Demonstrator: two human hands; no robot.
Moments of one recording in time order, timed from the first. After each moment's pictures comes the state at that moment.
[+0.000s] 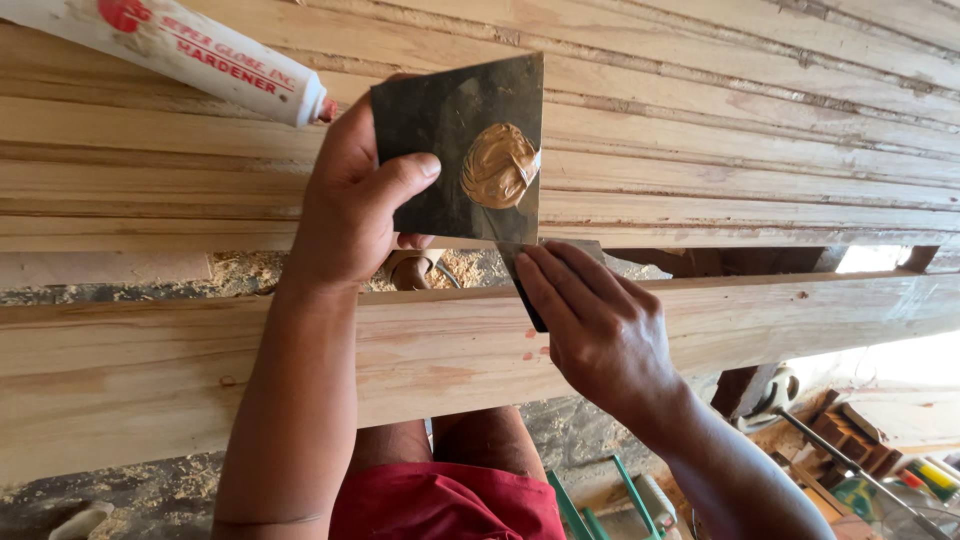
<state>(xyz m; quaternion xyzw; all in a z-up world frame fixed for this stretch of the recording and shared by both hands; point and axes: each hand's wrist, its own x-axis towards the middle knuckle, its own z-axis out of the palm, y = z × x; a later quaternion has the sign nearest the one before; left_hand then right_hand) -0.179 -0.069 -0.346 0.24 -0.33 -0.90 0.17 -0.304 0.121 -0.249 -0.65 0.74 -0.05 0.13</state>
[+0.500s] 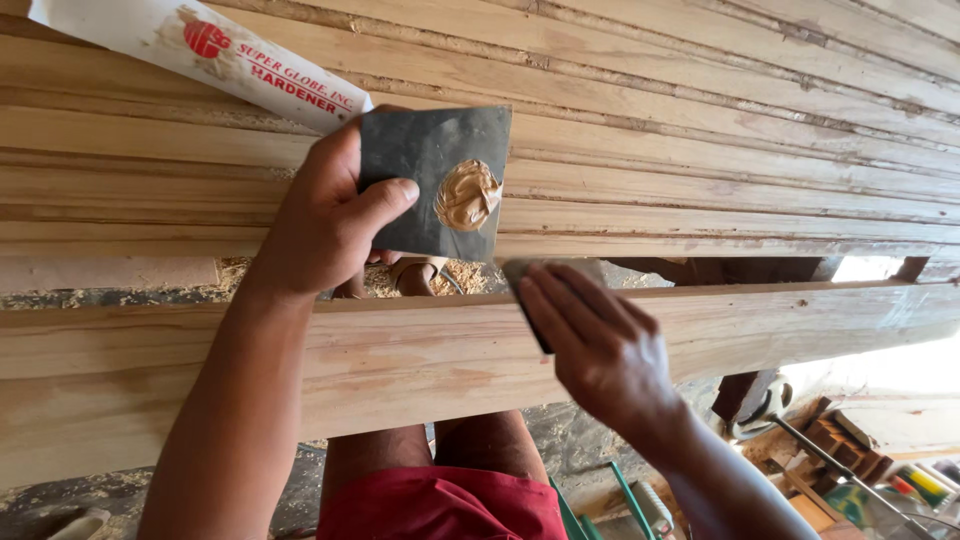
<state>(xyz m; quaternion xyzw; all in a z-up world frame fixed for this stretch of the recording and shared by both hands) -0.134 -0.109 -0.352 0.24 -0.45 -0.86 0.09 -0.281 0.117 -0.260 -0.67 0.73 -0.06 0.11</state>
